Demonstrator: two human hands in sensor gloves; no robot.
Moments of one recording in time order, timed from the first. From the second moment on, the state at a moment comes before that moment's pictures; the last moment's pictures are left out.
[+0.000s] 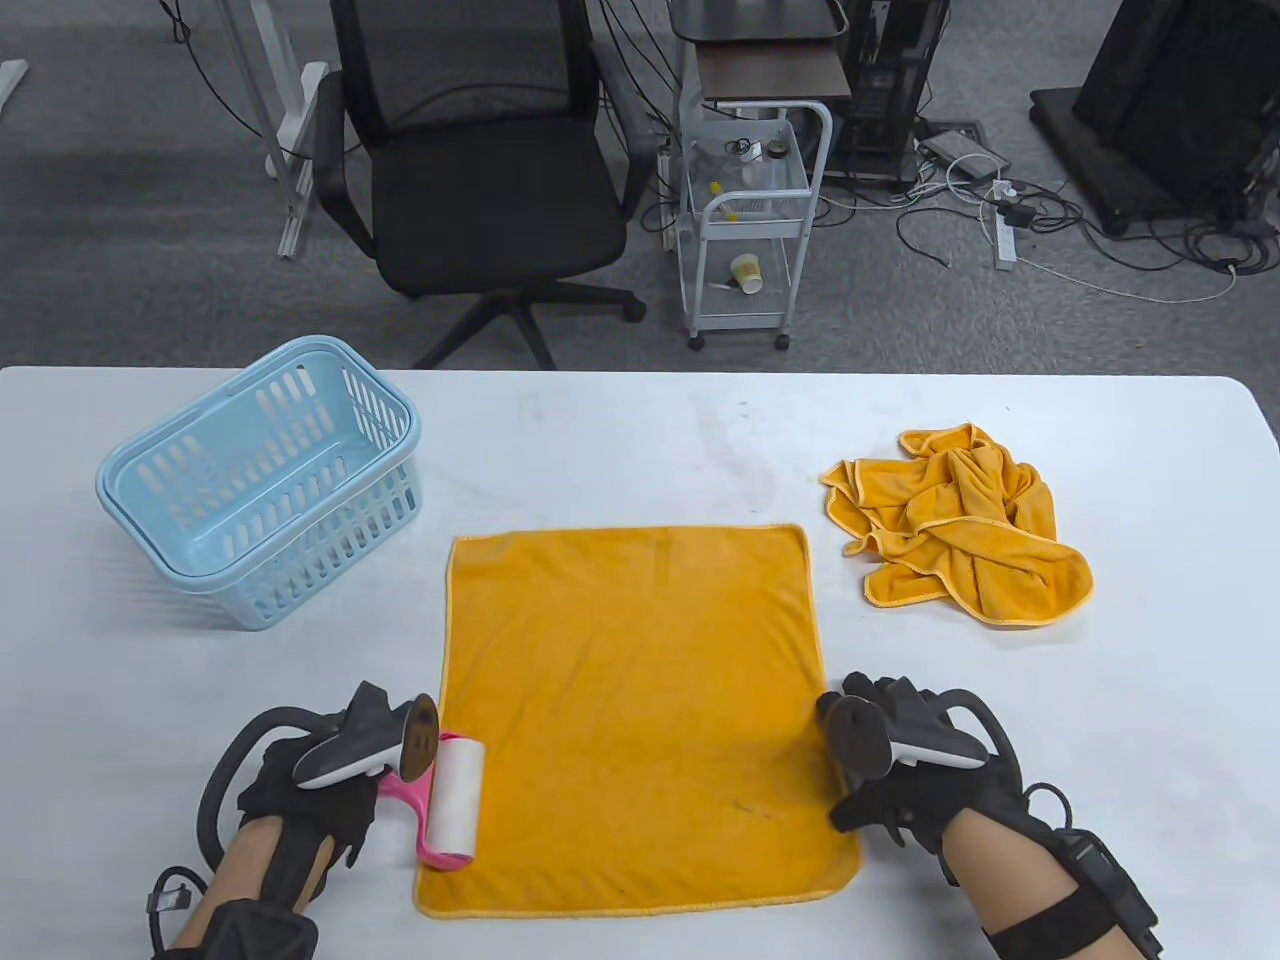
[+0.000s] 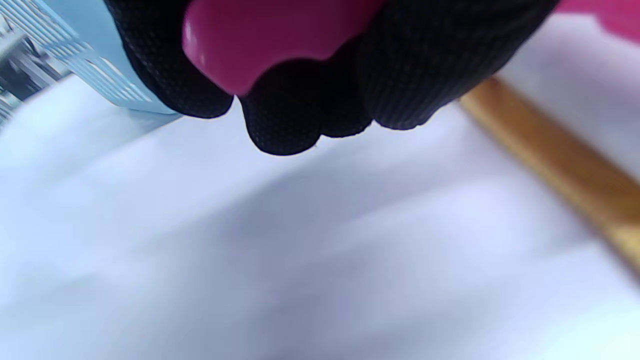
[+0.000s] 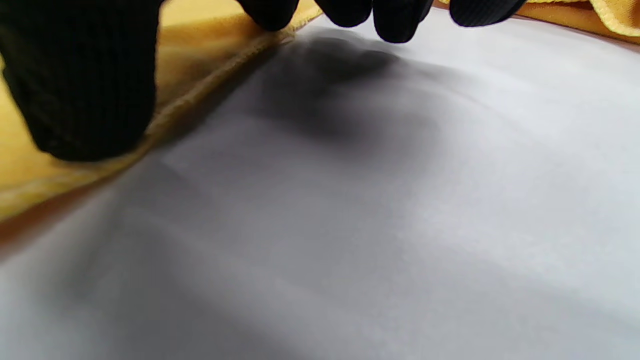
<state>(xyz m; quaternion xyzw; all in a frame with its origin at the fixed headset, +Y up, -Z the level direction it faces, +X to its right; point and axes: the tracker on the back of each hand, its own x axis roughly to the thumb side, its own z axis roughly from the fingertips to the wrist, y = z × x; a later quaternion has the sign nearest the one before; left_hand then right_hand) -0.247 -0.734 -0.237 -0.31 -0.05 -0.16 0.94 0.211 -0.784 -0.264 -0.22 -0.23 -0.94 0.08</state>
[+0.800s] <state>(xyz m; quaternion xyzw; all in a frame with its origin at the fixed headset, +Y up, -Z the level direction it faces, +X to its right) -0.122 -0.757 -0.309 -0.25 -0.12 -0.20 0.94 0.214 -0.785 -0.266 -0.21 -0.24 -0.94 0.07</state>
